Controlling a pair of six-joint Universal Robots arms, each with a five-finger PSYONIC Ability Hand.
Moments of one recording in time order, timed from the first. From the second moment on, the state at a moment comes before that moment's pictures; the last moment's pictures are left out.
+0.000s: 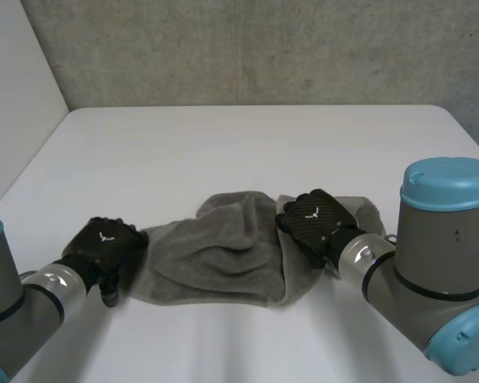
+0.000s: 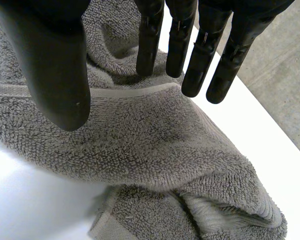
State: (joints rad) left arm 4.51 -1.81 -1.98 3.30 -1.35 3.72; right arm 2.11 -1.18 1.59 0.01 1.39 2.57; left_hand 0.47 0.48 0.46 0.48 0.45; right_hand 0.55 0.54 0.55 0.55 0.38
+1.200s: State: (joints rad) left arm 4.49 -2.00 -1.82 3.32 -1.35 3.72; right arm 2.11 -1.15 1.60 0.01 1.39 2.55; left_hand 1.27 1.27 1.28 1.27 1.27; right_hand 0.55 0.54 0.55 0.55 0.37
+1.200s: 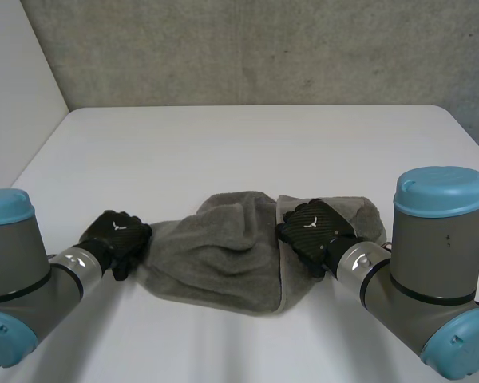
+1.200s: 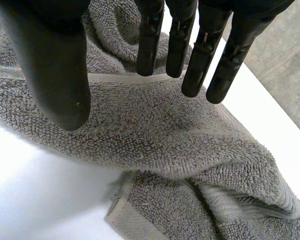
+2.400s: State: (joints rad) left arm 4.58 -1.53 -1.89 3.29 -1.35 3.44; right arm 1.99 -0.67 0.88 0.35 1.00 2.48; left_hand 1.42 1.49 1.54 1.52 1.47; right_hand 0.60 0.59 0.60 0.60 0.43
